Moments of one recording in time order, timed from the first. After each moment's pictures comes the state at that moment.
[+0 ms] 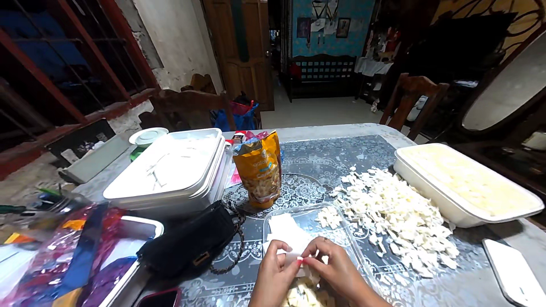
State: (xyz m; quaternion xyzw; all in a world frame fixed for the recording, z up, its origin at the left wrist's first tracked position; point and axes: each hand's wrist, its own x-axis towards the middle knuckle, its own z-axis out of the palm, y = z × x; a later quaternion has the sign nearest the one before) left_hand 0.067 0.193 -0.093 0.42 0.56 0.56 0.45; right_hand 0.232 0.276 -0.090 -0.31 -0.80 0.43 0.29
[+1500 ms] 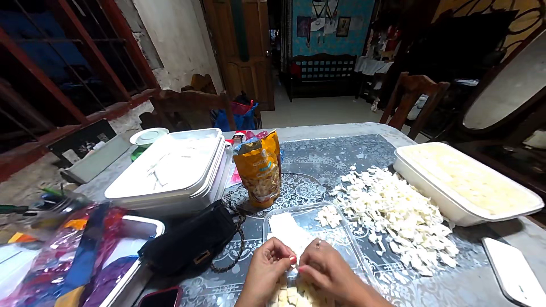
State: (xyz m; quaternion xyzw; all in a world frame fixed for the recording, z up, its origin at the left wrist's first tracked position) left_hand 0.051 0.197 -0.091 0.42 0.51 0.60 0.45; right_hand 0.232 0.278 -0.096 -0.17 -0.89 0.30 0.30
